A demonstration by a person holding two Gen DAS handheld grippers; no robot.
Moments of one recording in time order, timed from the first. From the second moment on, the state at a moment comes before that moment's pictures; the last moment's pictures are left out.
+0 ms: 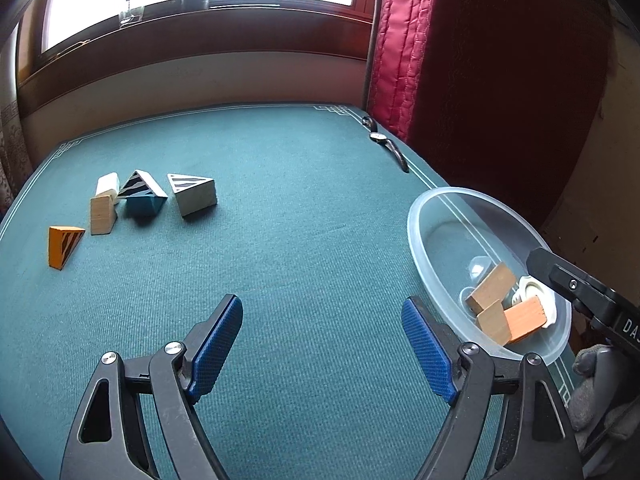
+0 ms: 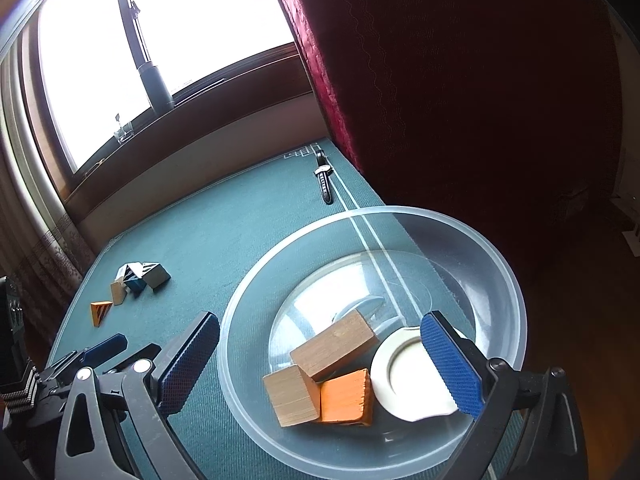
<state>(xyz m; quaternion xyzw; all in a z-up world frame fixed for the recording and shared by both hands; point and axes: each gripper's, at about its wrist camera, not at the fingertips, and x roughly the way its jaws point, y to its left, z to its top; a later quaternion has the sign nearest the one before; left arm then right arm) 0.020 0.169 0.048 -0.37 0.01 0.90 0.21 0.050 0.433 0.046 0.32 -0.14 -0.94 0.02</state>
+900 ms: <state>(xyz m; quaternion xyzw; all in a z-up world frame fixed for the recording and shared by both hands) -0.048 0.007 0.039 -0.38 -0.03 0.92 0.03 0.041 0.347 0.044 0.34 -0.07 -0.93 0.10</state>
